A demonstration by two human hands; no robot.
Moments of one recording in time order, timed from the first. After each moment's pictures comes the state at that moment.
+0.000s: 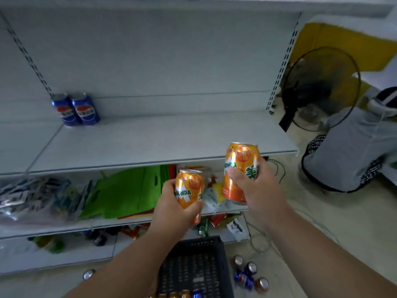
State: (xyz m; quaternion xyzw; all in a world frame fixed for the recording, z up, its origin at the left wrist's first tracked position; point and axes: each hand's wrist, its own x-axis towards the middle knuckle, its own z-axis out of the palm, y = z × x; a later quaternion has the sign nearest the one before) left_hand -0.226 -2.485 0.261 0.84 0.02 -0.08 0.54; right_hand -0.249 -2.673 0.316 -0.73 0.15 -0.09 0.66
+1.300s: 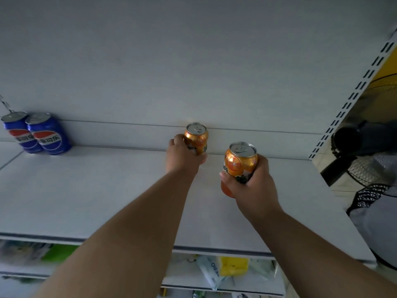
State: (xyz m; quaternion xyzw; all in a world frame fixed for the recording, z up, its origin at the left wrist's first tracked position) left_hand 0.155 -2.601 0.235 0.90 0.10 0.10 0.42; right_hand 0.043 -2.758 0.255 -0.85 0.06 -0.15 0.50
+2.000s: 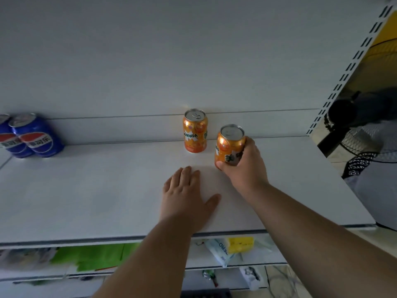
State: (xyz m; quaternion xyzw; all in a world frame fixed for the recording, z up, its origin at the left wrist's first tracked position) left_hand 0.040 -2.574 0.201 0.99 -0.10 0.02 0.12; right_hand 0.081 -2.740 0.217 -0.89 0.12 -0.16 0.41
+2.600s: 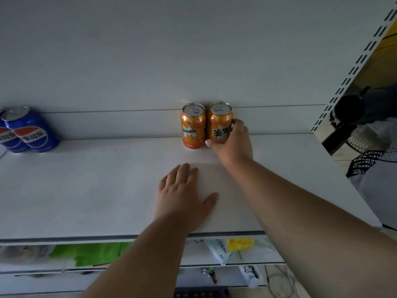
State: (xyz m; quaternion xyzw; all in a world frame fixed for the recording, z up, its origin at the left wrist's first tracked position) left_hand 0.043 -2.574 0.194 0.99 -0.09 0.04 0.12; right_hand 0.140 -2.728 0.220 -0.89 0.13 -0.16 0.40
